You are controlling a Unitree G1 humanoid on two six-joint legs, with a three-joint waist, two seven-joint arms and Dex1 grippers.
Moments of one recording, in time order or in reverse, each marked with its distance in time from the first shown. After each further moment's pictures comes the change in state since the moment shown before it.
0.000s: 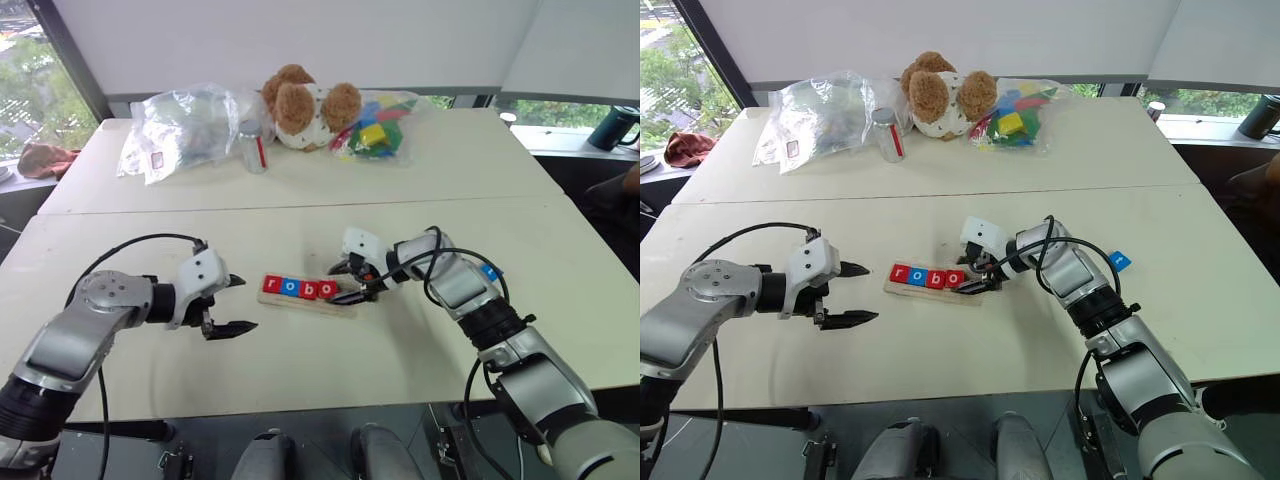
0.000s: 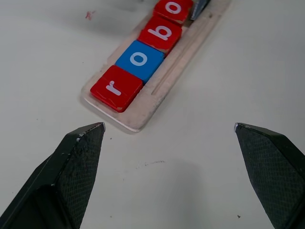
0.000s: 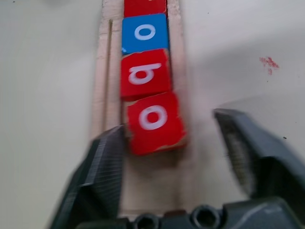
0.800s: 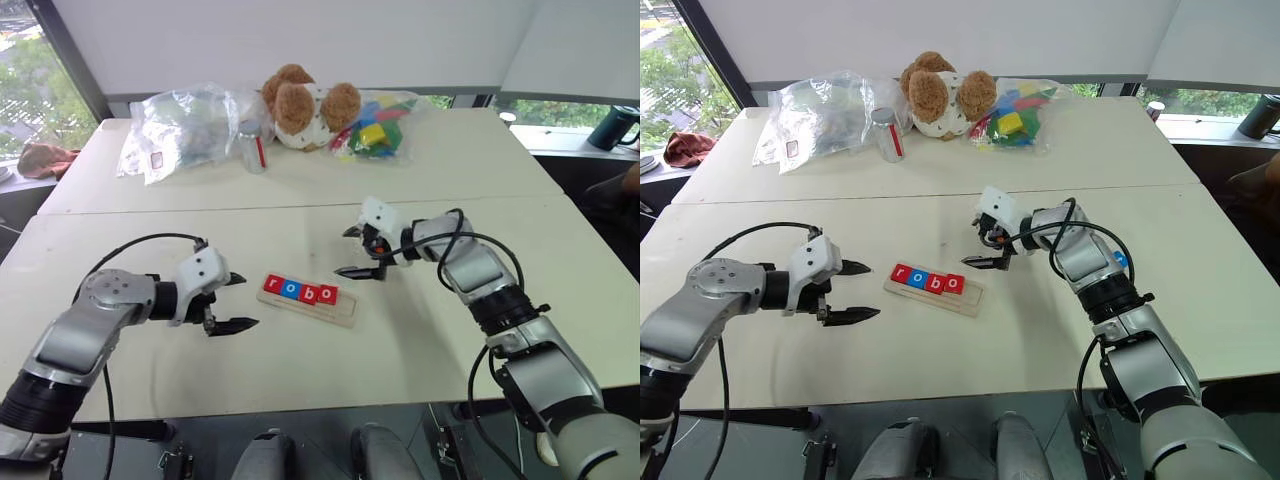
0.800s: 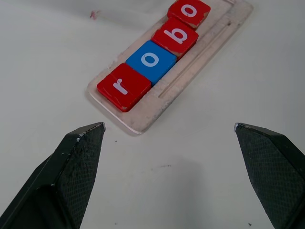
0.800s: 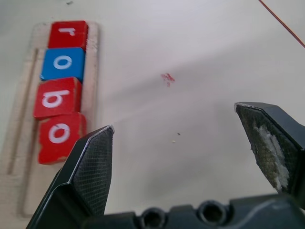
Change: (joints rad) left arm -0.031 -0.039 -0.010 0.063 0.025 -0.022 -0.029; right arm -0.043 -0.026 -0.086 0.072 -0.007 -0.068 -0.148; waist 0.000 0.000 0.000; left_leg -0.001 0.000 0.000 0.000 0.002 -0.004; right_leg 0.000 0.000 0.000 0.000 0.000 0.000
